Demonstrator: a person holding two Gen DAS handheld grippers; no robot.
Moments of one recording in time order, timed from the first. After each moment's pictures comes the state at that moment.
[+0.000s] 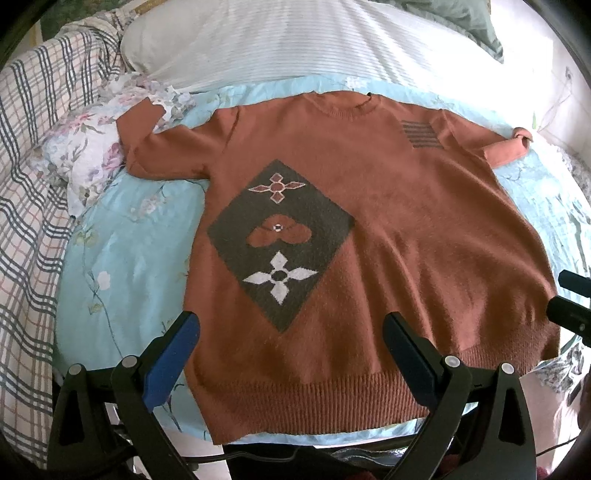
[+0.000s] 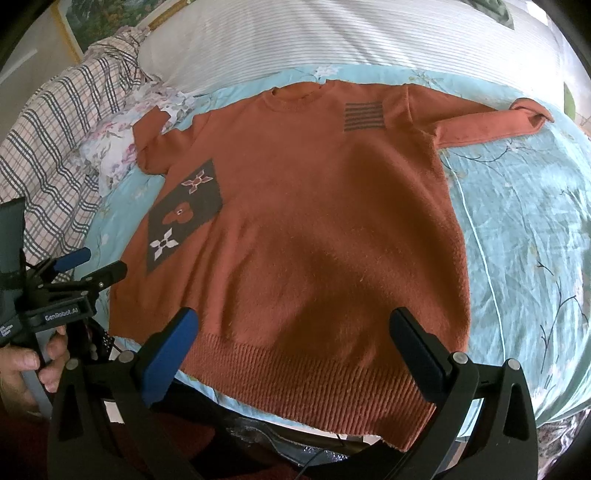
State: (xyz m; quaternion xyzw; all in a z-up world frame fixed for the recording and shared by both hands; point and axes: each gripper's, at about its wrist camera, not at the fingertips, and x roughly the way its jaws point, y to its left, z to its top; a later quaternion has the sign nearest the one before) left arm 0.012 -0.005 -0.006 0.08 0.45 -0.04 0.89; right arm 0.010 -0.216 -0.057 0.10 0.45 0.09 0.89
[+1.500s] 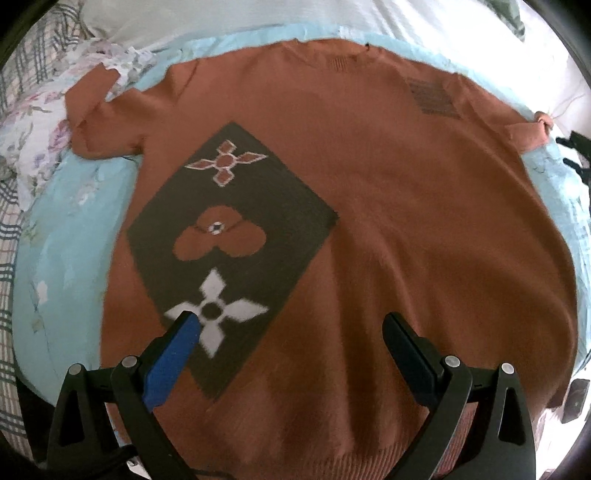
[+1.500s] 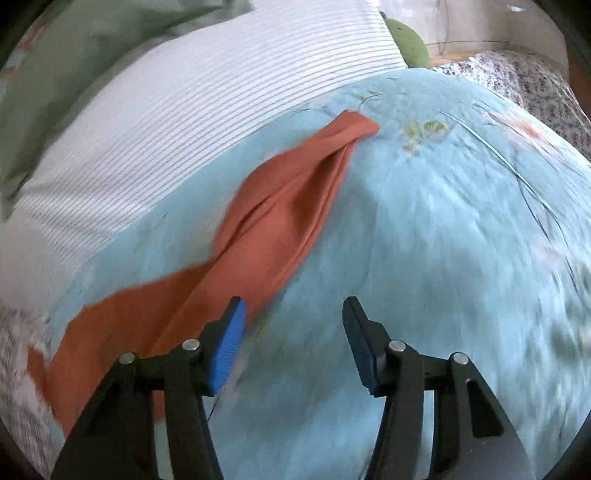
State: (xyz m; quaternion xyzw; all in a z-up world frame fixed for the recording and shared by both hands) left arm 0.102 -0.044 -0.067 0.06 0.54 -0.05 0.84; right arm 0.179 -0.645 -0.077 0.30 0.34 -0.16 0.88
